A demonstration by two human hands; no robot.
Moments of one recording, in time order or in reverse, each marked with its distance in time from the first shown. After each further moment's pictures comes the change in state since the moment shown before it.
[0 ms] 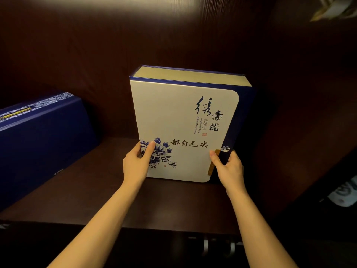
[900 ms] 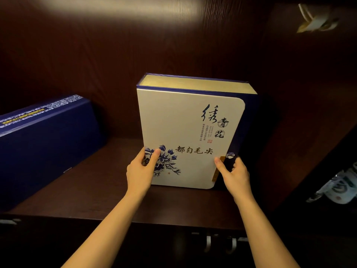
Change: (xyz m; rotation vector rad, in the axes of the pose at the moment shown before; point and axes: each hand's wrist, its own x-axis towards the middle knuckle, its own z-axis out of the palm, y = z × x) left_hand -0.034 -0.001 -0.015 0.056 0.014 0.044; right_hand -0.033 -0.005 -0.019 -0.059 -0.010 -0.001
